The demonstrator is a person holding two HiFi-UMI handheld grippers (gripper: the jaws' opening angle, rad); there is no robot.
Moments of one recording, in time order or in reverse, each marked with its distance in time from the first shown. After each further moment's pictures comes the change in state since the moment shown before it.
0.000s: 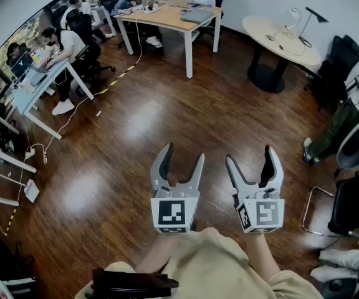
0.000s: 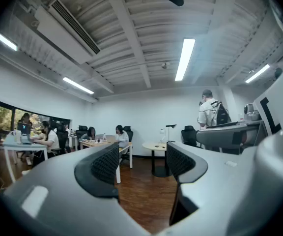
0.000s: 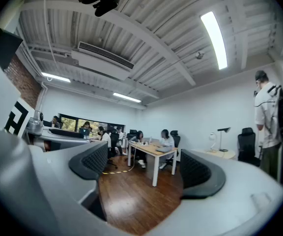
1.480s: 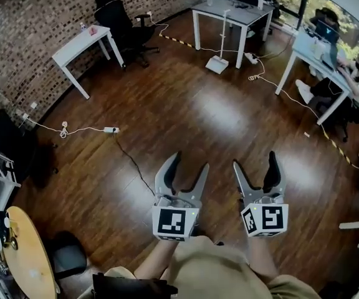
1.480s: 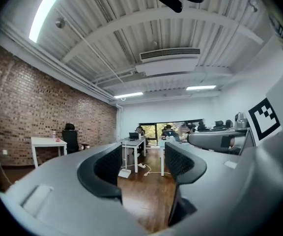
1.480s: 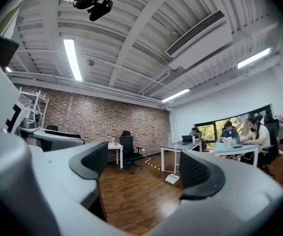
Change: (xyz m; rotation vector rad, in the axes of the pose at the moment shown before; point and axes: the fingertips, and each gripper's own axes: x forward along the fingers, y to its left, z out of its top) left arm -0.498 0.291 0.006 0.029 0.037 1.481; right arm -0.013 0.632 0.029 0.146 -0.042 1.537
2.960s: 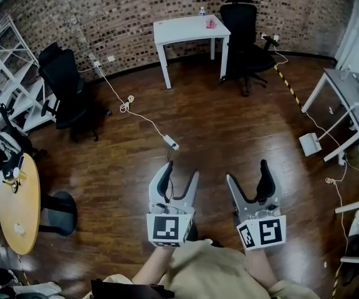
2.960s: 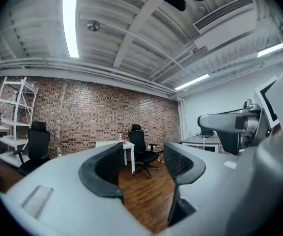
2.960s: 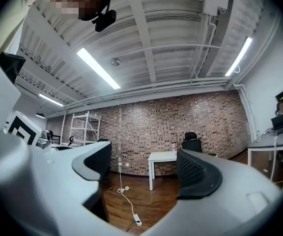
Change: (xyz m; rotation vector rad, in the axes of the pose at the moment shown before) left arm 0.172 0.514 -0.033 0.007 0.061 0.749; right arm 0.557 0.273 -0.023 0.109 -0.035 0.783
